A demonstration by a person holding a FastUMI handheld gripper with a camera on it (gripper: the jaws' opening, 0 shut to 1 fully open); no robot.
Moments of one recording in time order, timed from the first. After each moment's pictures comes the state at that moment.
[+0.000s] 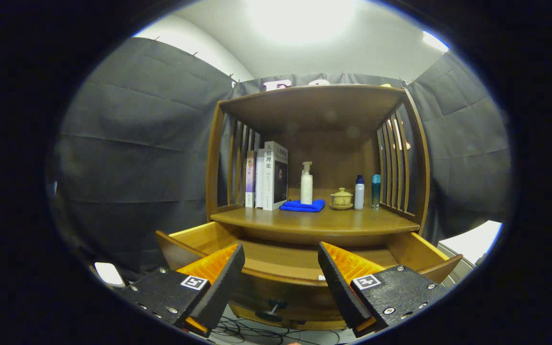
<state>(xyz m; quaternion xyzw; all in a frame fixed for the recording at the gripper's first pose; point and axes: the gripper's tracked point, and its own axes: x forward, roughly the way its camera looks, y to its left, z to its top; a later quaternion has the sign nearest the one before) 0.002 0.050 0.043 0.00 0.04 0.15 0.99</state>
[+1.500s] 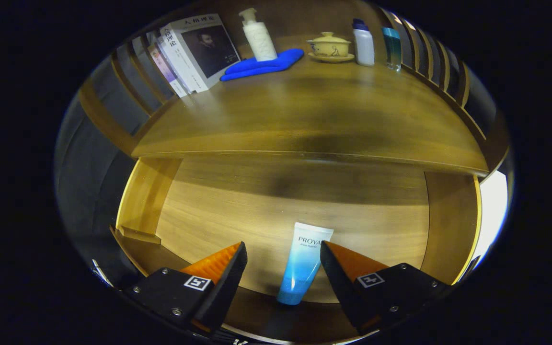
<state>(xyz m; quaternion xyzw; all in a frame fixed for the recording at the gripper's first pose) 0.094 0.004 -0.100 0.03 0.56 0.13 0.82</state>
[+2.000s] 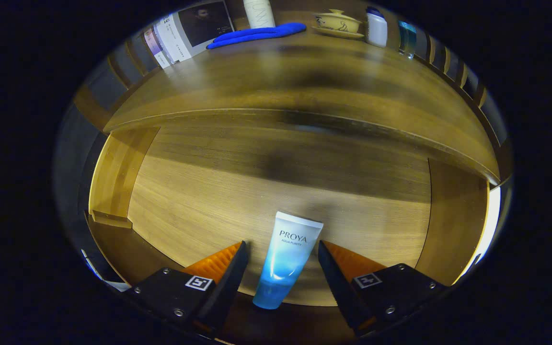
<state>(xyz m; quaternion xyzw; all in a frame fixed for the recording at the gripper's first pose) 0.083 -0.015 -0.139 -0.03 0.61 0.11 0.78</state>
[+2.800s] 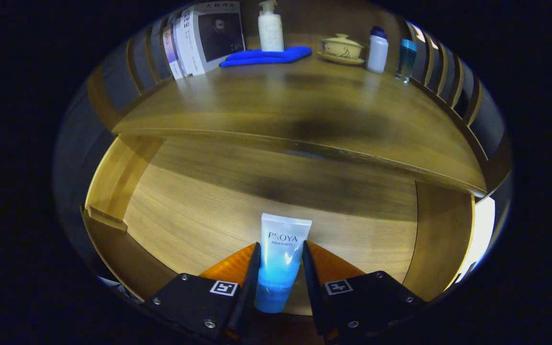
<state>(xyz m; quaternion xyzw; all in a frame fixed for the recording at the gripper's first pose) 0.102 -0.012 -0.112 -0.05 0.51 0.13 0.85</state>
